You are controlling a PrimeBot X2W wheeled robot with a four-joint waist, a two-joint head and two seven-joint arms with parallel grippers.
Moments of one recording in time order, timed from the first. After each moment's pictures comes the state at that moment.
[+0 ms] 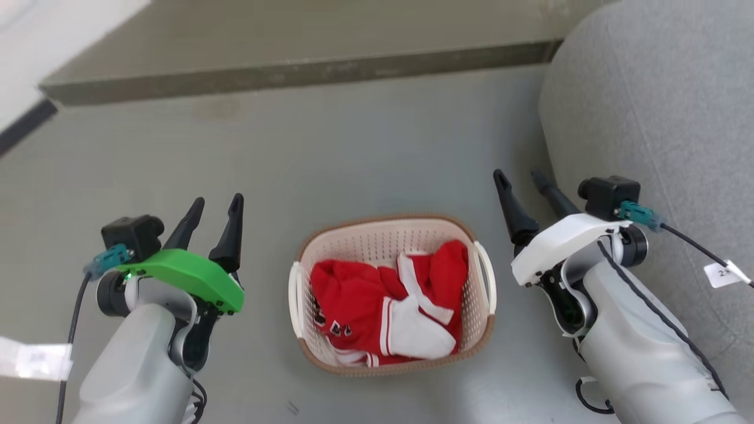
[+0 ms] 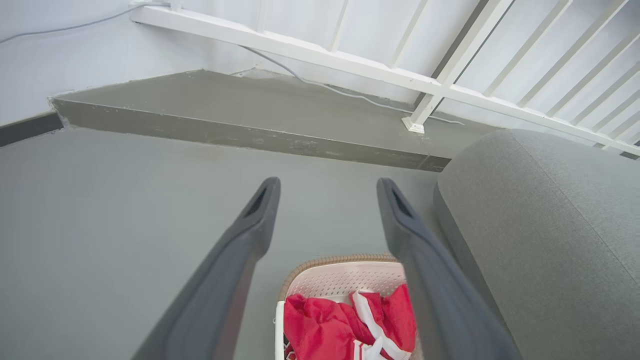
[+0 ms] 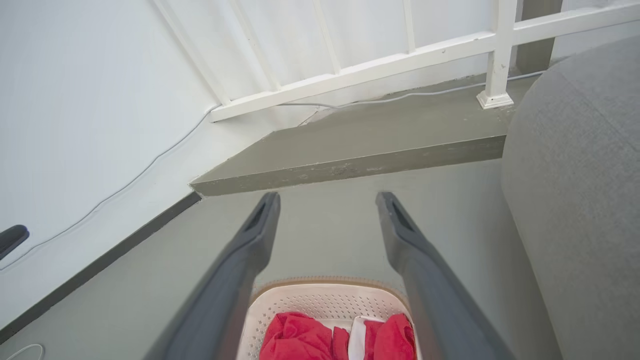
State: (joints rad) left arm -0.49 0.16 -0.47 0.65 -0.78 -0.13 -0.26; right arm -0.47 -0.09 0.43 0.67 0.54 0.08 -0.25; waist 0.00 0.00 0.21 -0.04
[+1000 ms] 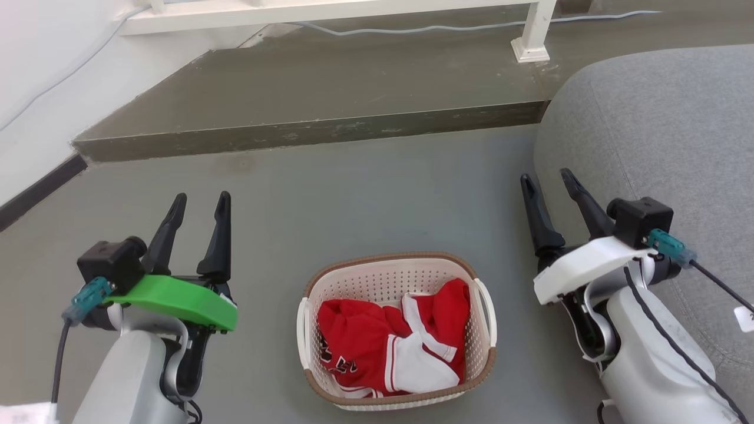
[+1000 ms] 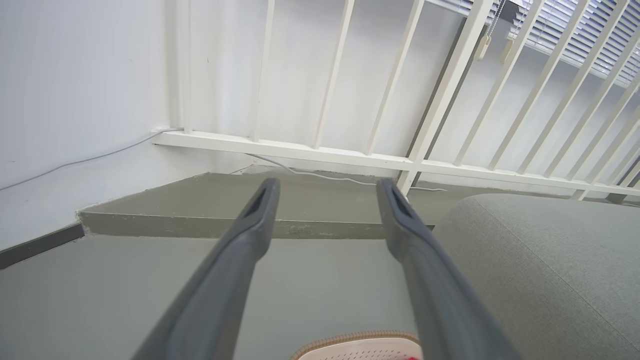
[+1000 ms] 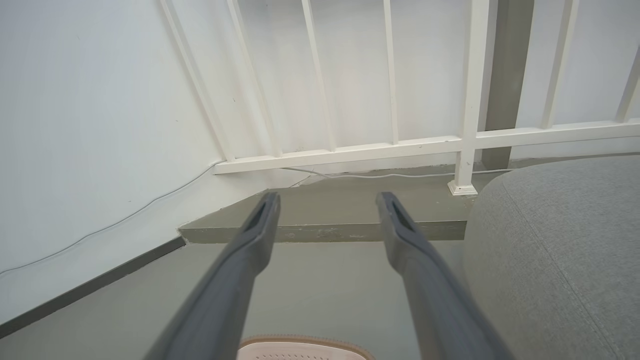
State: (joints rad) left arm -0.29 0.14 -0.28 0.31 -0.57 -0.11 -0.26; right arm -0.31 -0.12 0.32 0.40 0.38 0.02 -0.25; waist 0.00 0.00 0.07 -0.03
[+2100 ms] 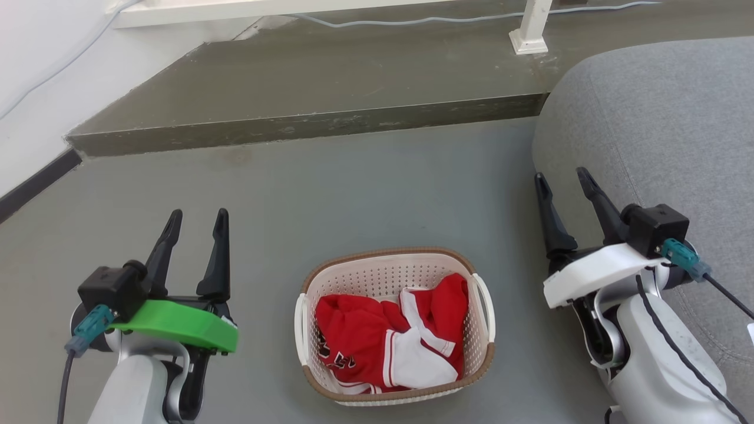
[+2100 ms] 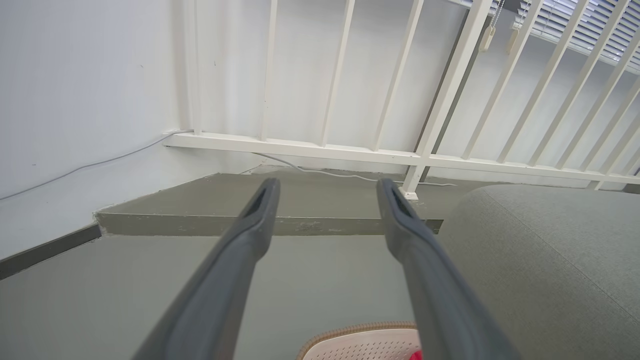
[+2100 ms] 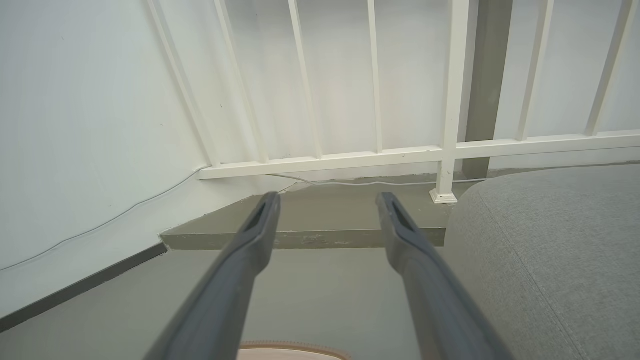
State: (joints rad) left arm -0.19 0.11 -0.21 0.21 -0.46 -0.10 -0.26; right arm -0.25 -0.12 0.27 0.30 0.31 0.00 -0.25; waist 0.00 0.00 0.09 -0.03
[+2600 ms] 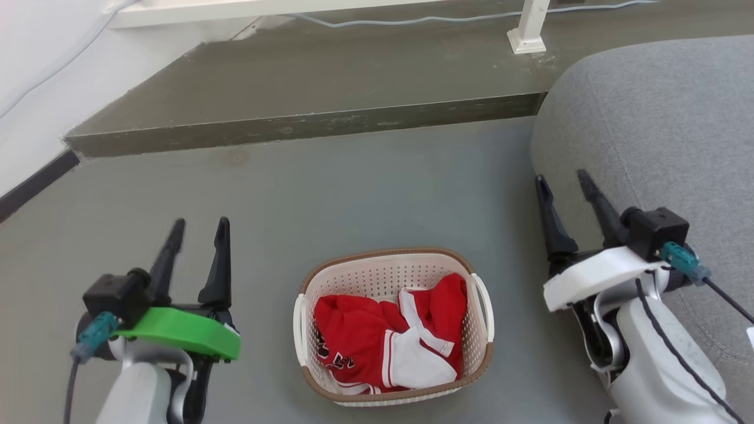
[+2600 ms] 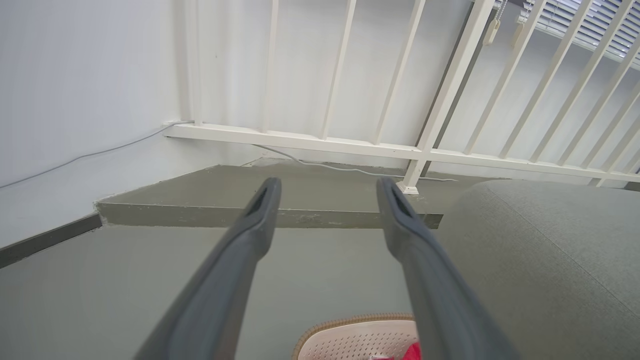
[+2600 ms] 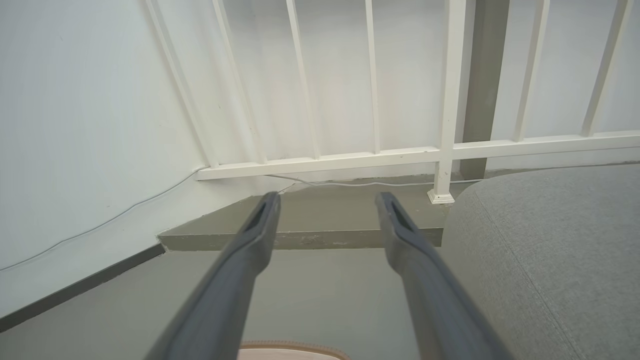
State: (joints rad) left arm -0.17 0.10 -0.20 0.21 -0.46 -0.11 -0.26; right arm -0.24 -0.12 0.27 0.29 0.30 0.00 -0.25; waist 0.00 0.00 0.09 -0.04
